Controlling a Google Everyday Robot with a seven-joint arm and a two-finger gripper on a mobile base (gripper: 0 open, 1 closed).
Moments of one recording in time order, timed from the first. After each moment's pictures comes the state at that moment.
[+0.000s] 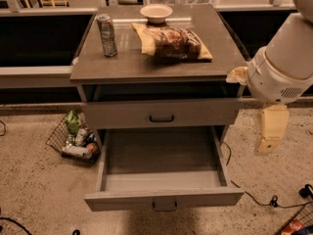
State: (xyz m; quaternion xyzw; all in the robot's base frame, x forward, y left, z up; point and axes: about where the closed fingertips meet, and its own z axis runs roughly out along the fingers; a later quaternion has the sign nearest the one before) arm 0.438 -0.183 0.892 -0.73 0.67 0.00 0.11
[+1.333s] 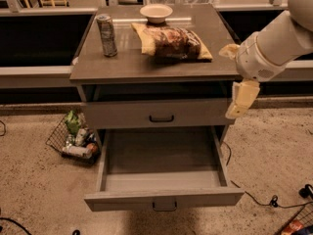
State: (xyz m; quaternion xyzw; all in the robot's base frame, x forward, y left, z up) arm 0.550 -0.175 0.880 -0.69 0.68 0.00 0.25
